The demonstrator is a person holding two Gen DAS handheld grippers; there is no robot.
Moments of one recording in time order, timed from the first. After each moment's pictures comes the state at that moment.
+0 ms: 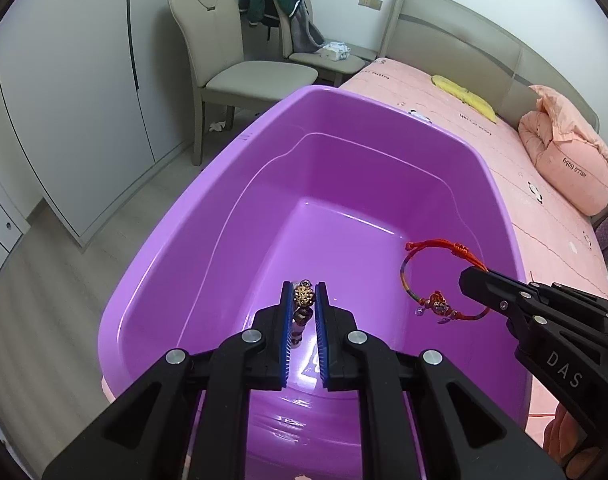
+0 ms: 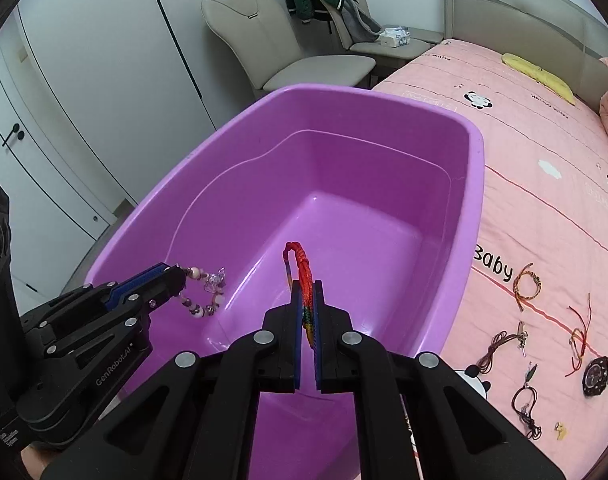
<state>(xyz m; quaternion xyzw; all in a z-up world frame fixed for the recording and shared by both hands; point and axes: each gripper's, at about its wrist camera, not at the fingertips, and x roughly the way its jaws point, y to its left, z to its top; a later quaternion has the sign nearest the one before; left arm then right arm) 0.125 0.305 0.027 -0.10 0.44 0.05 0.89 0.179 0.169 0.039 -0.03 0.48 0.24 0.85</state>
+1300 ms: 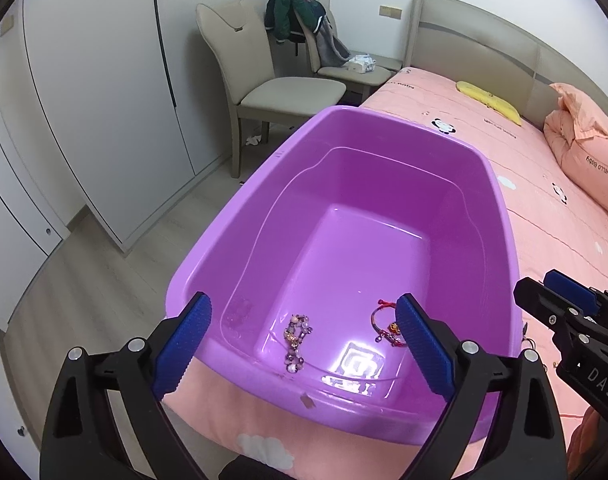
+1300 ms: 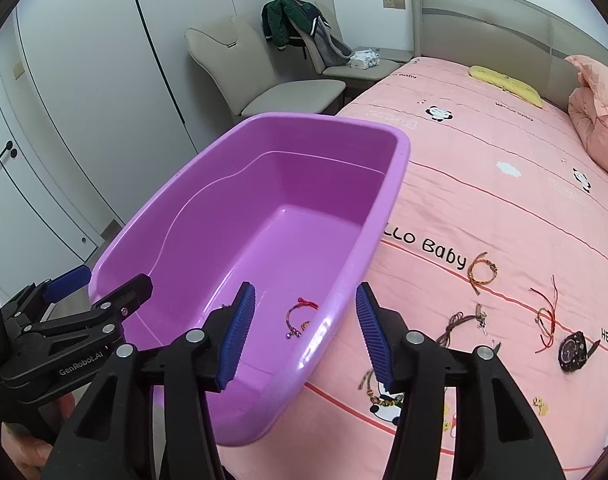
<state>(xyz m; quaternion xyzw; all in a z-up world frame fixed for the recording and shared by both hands) 0.085 0.286 0.057 -0.06 0.42 0.12 0.90 0.139 0.106 0.062 -0.01 0.44 0.20 0.88</state>
